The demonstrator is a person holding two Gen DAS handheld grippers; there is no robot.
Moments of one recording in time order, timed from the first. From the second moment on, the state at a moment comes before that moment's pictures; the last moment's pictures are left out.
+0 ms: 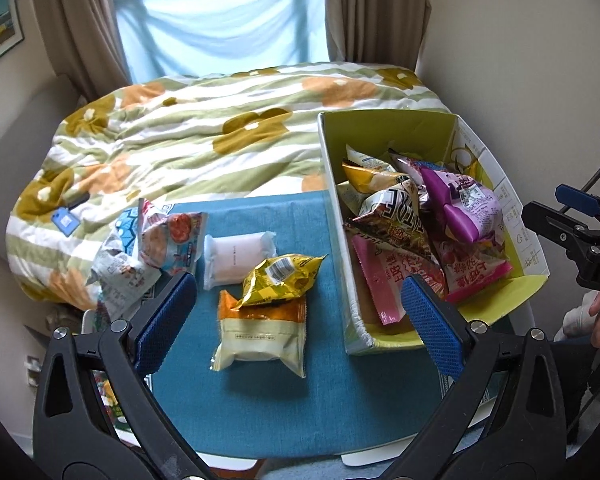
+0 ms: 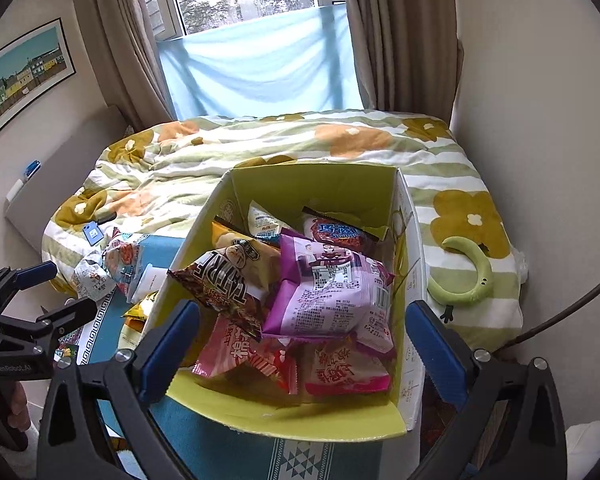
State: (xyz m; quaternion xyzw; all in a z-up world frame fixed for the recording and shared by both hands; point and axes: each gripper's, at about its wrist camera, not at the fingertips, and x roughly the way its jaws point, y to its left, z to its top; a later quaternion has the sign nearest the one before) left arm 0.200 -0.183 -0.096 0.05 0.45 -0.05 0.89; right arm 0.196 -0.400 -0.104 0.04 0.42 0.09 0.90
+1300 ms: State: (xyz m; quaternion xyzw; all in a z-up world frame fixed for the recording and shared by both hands) left arm 0.109 0.116 -0.223 -0.04 0.57 0.01 0.82; right arm 0.139 -0.147 -0.150 0.08 0.45 0.06 0.89
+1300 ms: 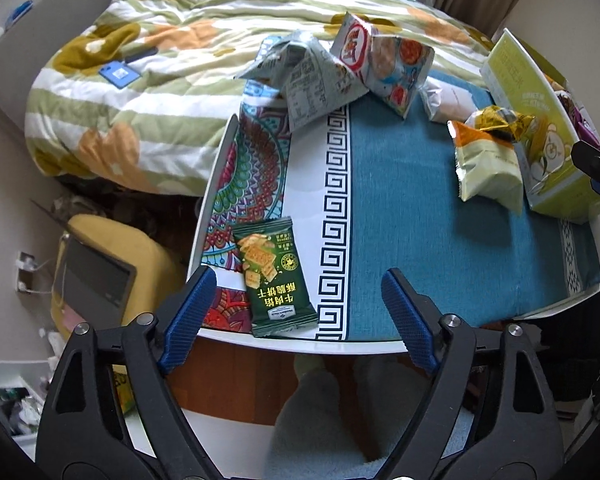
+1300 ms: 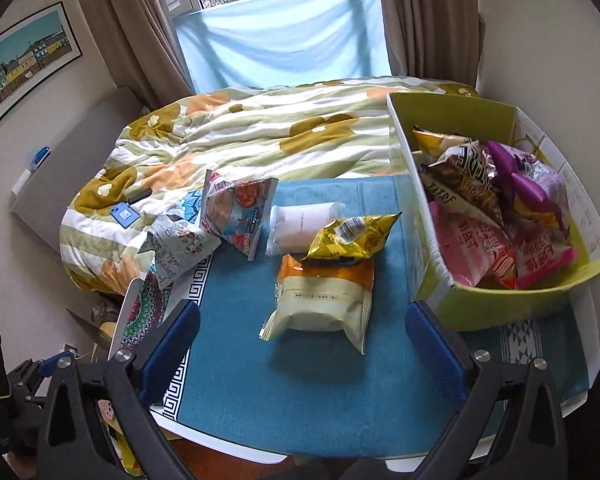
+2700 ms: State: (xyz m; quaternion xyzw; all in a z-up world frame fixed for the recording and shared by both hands) left arm 0.161 0.093 -0.298 -0.03 0.59 0.03 0.81; right arm 0.216 -0.116 -0.278 0.01 0.50 0.00 0.87
